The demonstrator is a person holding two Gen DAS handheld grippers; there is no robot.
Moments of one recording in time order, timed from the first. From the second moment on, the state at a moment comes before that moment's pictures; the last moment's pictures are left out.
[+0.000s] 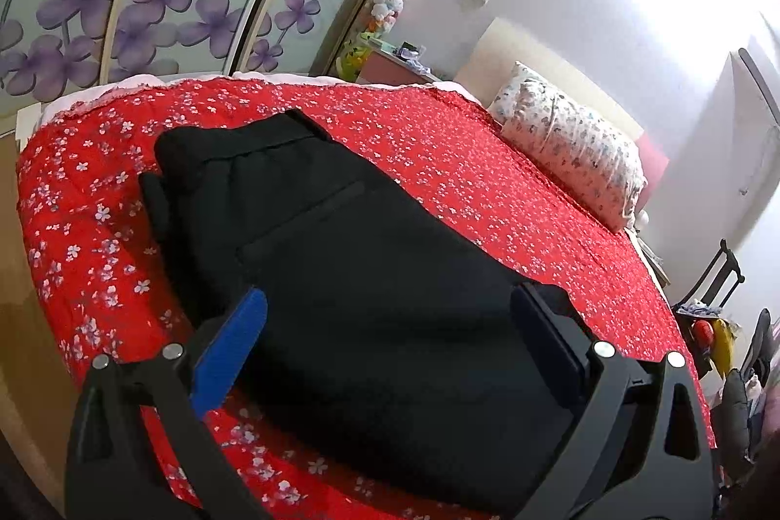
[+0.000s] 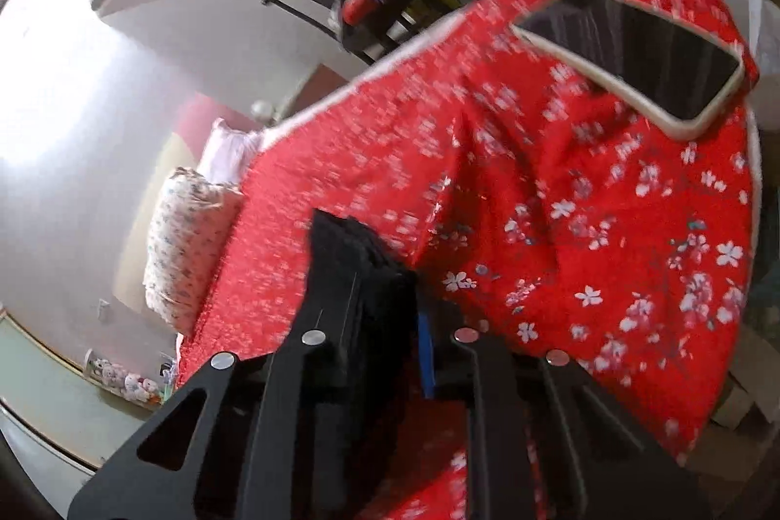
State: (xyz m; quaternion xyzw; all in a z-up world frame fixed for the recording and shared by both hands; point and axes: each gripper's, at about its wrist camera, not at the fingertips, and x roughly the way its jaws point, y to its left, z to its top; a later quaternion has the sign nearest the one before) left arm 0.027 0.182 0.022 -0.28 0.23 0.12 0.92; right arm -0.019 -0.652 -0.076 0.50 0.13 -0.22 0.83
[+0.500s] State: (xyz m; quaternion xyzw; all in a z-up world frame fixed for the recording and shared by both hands) left arm 0.025 0.187 0.019 -0.29 0.23 0.11 0.92; right arm 0.057 -0.457 0.013 0.28 0.16 0.00 0.95
